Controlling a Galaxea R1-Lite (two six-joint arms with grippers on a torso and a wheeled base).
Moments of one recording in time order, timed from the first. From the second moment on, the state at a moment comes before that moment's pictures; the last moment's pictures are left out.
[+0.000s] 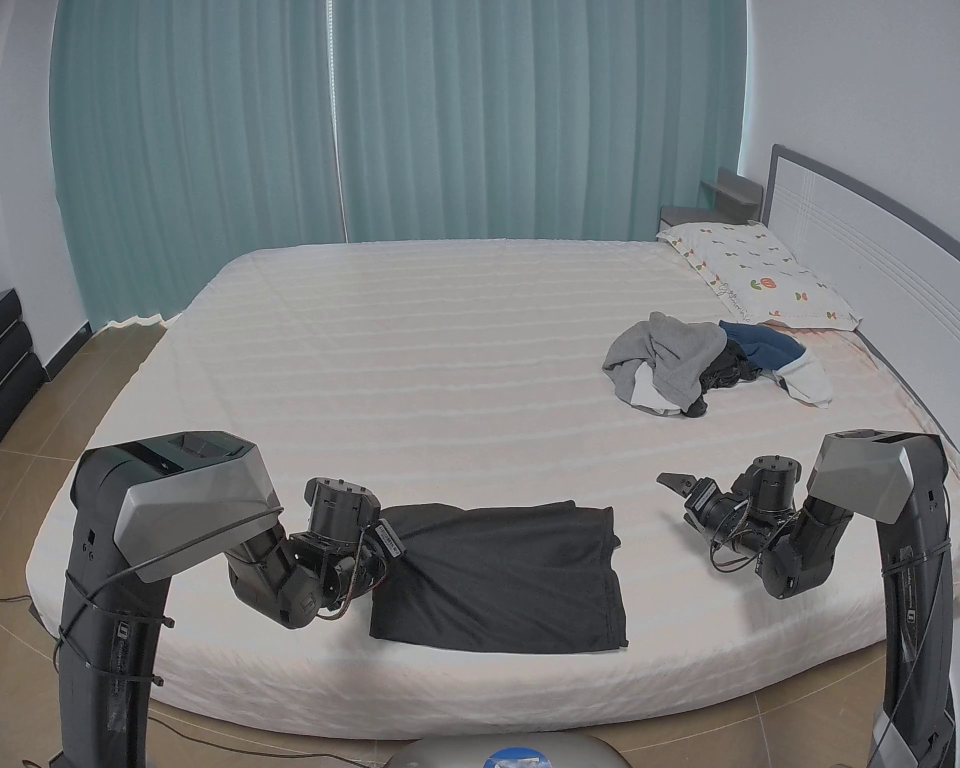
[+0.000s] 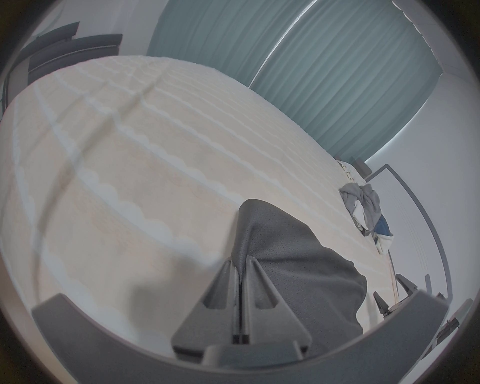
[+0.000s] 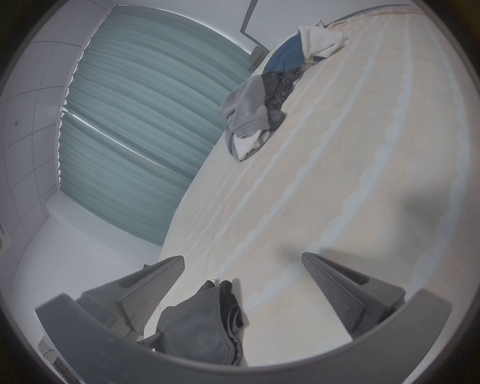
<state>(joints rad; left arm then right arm) -0.37 2.47 -0.96 -0.84 0.16 -0.84 0.09 2.57 -0.93 -1.28 0.25 0.90</state>
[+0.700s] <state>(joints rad) -0.38 2.42 -0.96 -0.64 0.22 -0.84 0.09 2.57 -0.93 -1.28 0.25 0.89</state>
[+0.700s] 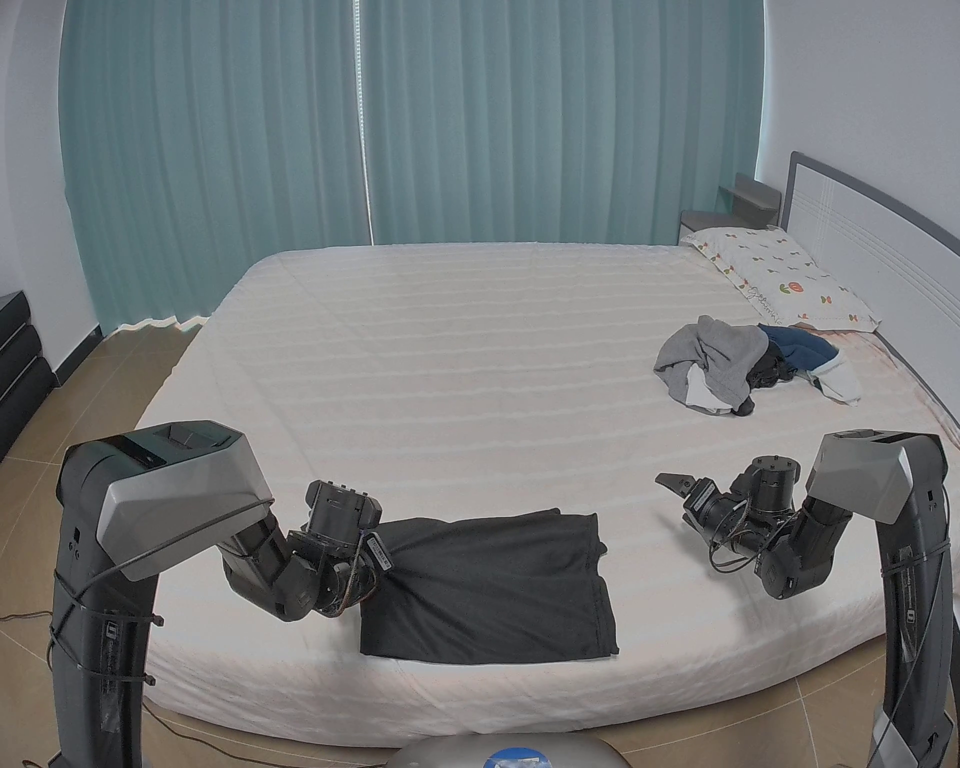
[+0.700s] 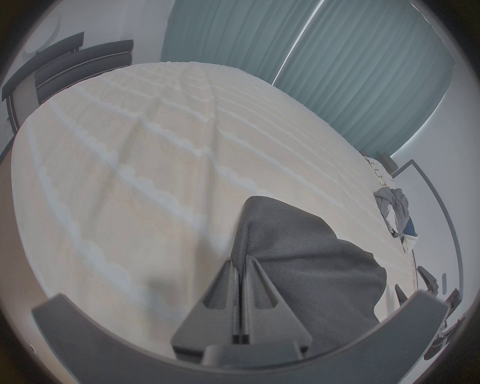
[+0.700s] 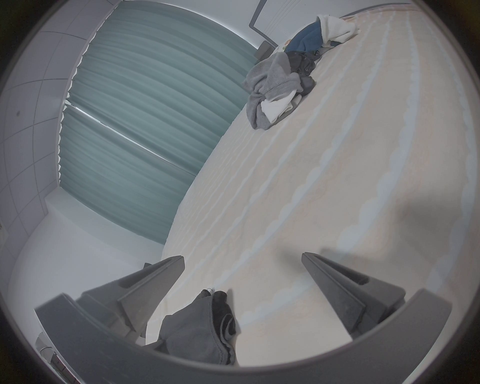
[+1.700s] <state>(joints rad) -0.40 2.41 -0.96 -0.56 0.23 -0.84 0.09 2.57 -0.93 -1.29 0.25 0.89</state>
